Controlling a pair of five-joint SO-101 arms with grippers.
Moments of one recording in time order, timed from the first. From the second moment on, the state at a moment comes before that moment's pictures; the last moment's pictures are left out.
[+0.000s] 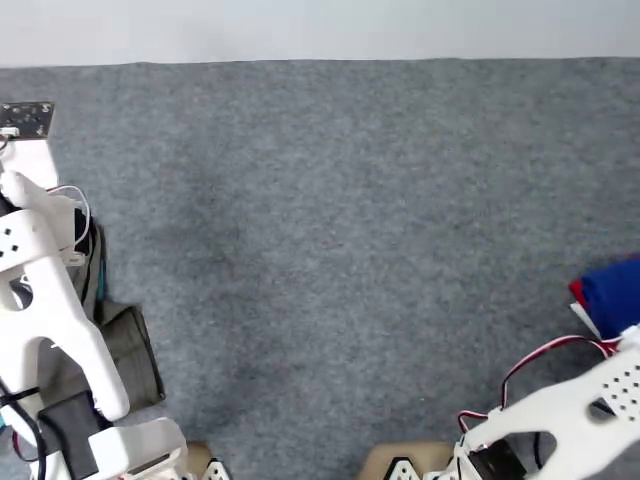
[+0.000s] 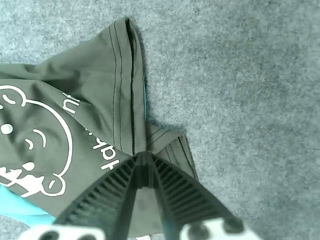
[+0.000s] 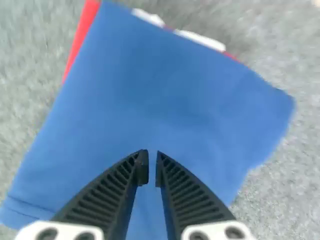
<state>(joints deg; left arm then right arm) -29.6 -7.3 -3.3 98.9 -11.6 55.8 52.1 -75.7 100.4 15.3</state>
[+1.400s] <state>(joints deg) -29.6 -7.3 -1.6 98.9 -12.2 30.7 13.1 -39.2 100.5 16.2</state>
